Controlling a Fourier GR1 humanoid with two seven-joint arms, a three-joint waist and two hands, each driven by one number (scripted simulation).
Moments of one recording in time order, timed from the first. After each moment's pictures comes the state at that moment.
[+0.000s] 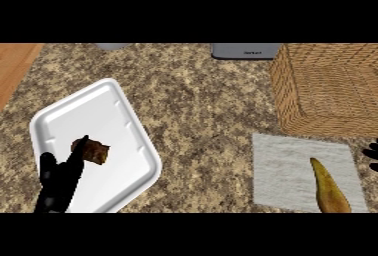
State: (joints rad) left arm 0.13 0.23 -0.04 -1.51 0.07 0.06 0.26; right arm 0.18 -1.19 -0.01 -1.70 0.41 0.27 -0.86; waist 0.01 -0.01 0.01
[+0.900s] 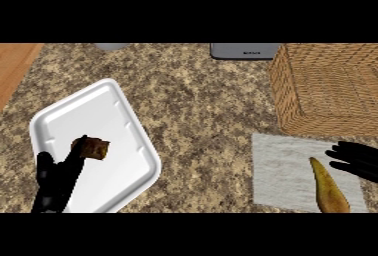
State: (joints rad) left arm 0.13 0.23 -0.01 -1.51 0.07 0.02 0.27; right arm 0.03 -0.96 0.15 -1.49 0.63 0.21 -0.91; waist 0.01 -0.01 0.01
